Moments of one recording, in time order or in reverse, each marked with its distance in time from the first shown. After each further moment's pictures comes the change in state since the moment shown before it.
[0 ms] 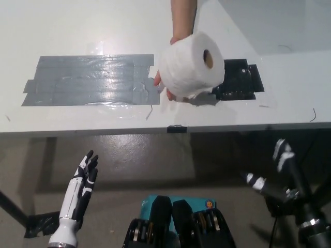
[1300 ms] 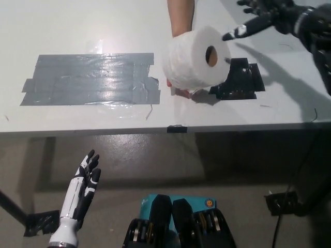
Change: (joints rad) left_arm -0.007 0.000 -0.001 0.000 0.011 -0.003 0.000; right_arm -1.145 -0.189 0.279 0.989 -0.020 0.367 0.337
